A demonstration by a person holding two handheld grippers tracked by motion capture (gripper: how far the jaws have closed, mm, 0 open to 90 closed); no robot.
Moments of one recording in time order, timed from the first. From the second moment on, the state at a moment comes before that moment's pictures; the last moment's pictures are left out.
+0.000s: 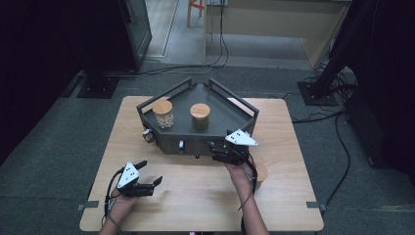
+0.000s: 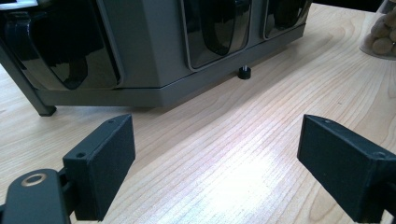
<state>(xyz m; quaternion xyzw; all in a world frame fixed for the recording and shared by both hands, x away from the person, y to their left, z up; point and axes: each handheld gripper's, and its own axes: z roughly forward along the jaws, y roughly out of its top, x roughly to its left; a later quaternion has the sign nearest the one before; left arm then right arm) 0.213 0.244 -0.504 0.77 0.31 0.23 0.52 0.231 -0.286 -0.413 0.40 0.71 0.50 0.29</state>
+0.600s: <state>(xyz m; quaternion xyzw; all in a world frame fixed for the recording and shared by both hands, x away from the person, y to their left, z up) 0.213 0.243 -0.504 0.77 0.31 0.23 0.52 0.214 -0.299 -0.420 0.40 0.71 0.50 0.30</state>
